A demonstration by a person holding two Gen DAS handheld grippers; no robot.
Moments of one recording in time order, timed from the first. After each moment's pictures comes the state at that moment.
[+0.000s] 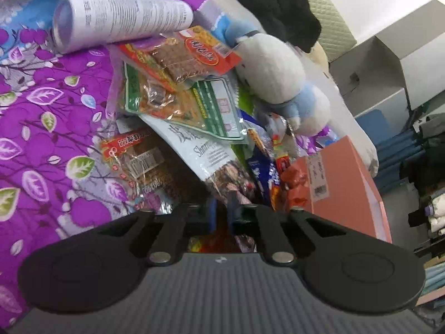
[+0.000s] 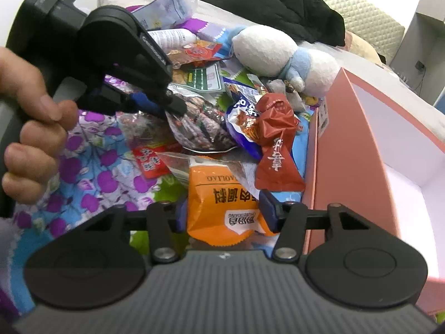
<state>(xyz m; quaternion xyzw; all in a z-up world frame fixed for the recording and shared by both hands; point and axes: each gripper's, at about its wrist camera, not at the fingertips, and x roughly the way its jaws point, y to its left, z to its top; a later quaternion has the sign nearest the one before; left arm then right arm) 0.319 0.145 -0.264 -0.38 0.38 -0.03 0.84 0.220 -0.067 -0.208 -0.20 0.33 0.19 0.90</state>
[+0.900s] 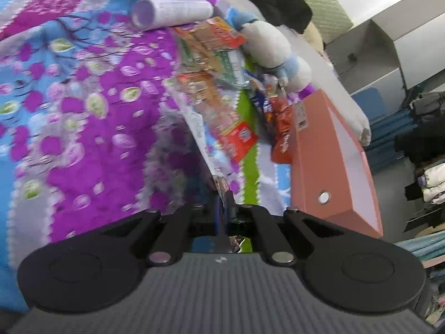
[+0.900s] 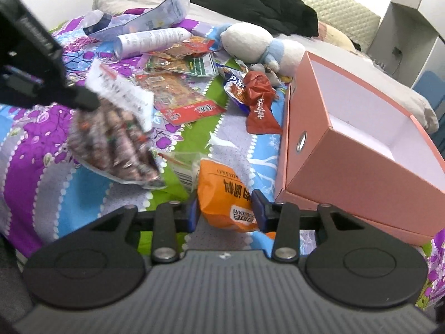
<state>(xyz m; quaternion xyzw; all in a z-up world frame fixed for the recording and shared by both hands) 0.141 0.166 -0.212 -0.36 0.43 -0.03 0.83 0.119 -0.090 -0.196 -0.19 0.33 0.14 0.91</state>
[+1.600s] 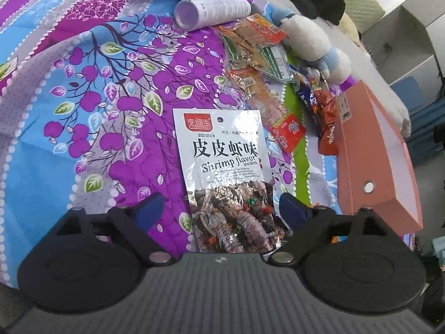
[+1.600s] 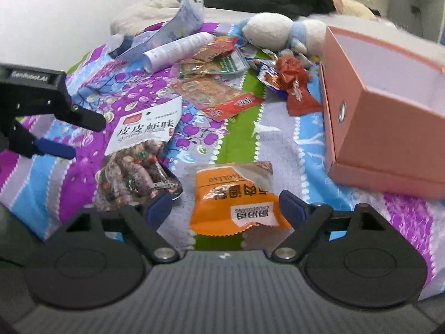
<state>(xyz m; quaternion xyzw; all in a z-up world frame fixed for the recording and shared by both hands) 0.134 0.175 -0.214 -0.31 0.47 0.04 0.83 0.117 -0.103 -0.202 -0.04 0.37 0.21 0.90</state>
